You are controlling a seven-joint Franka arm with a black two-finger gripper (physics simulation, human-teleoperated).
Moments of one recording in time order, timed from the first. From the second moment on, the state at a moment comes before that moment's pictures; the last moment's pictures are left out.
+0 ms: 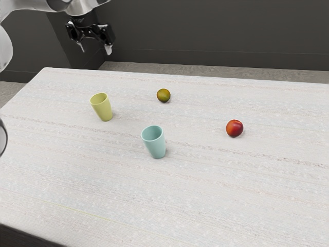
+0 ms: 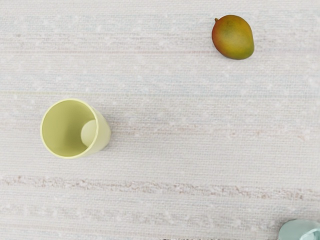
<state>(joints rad) -0.21 0.23 0.19 -1.28 0.07 1.62 -0.02</state>
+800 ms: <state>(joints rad) -0.45 0.18 0.19 -1.83 -0.09 1.98 -0.37</state>
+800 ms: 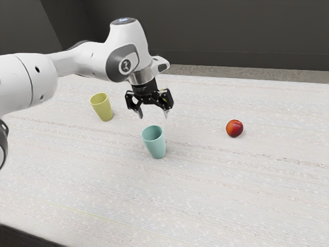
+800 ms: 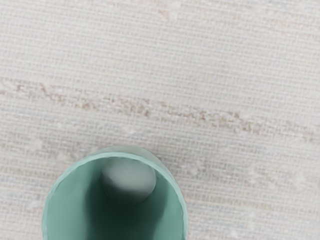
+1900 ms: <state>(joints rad) -0.47 0.27 0.19 -1.94 -0.11 2.16 -0.61</state>
